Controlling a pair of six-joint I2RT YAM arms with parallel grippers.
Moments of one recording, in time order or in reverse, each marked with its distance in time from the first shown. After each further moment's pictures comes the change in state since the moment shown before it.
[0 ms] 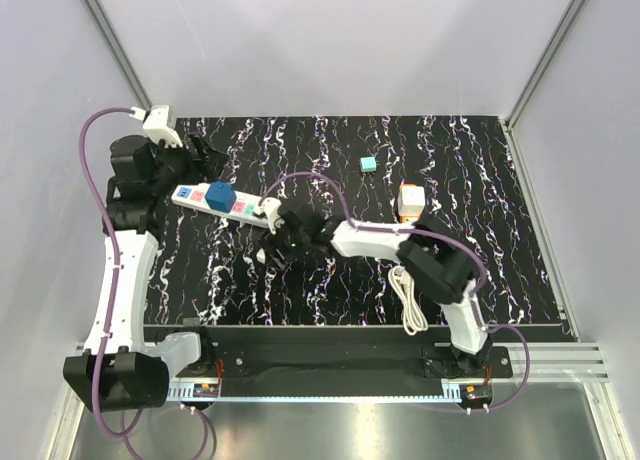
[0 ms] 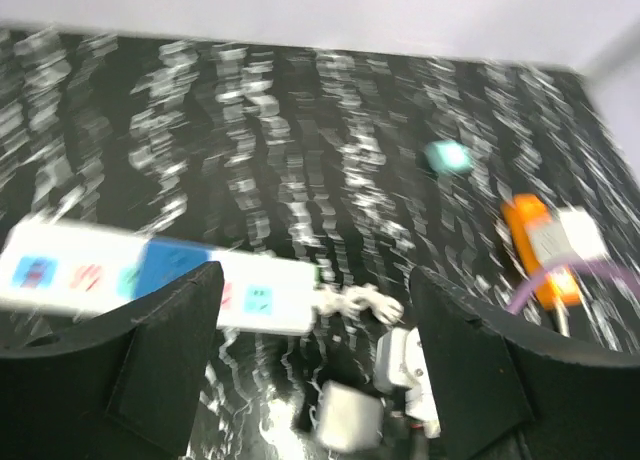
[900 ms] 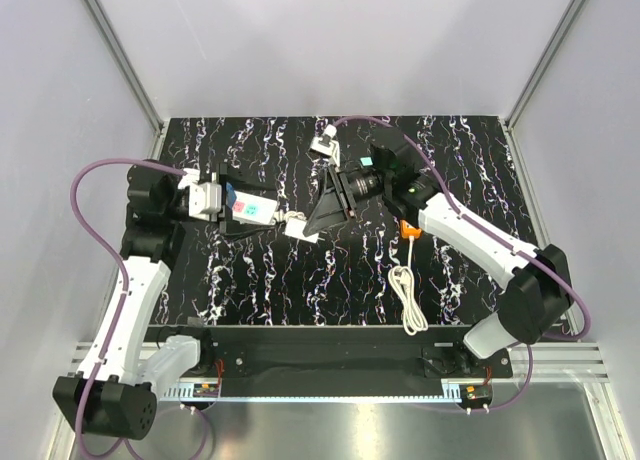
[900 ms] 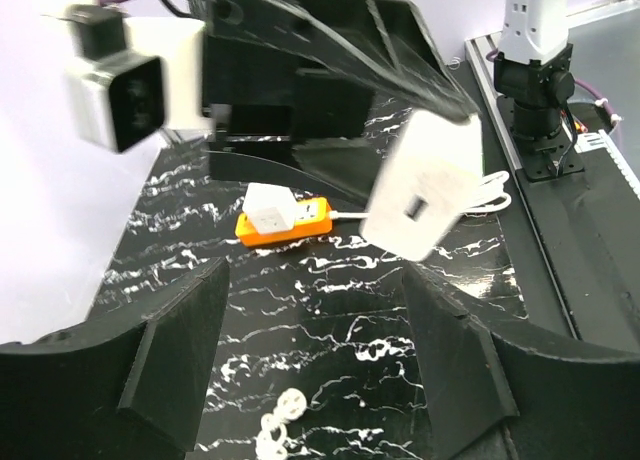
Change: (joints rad) left arm -0.169 -0.134 -0.196 0.373 1.049 0.561; right arm -0.307 -0.546 -0.069 0.033 -1.080 0.708
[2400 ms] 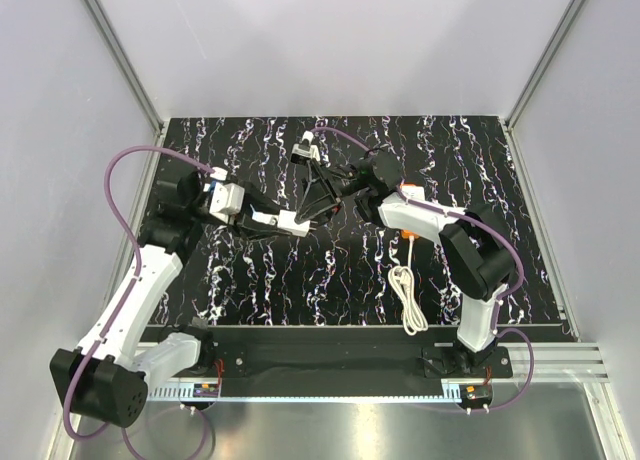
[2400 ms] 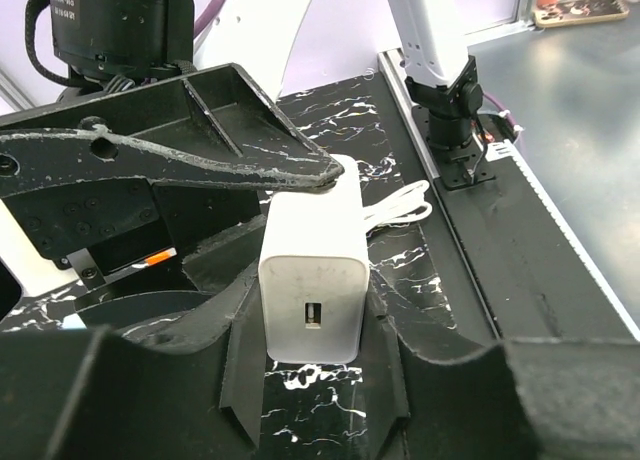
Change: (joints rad) left arm -0.150 0.063 -0.024 -0.076 0.015 0.035; right arm 0.002 0.354 -0.040 1.258 -0.134 1.134
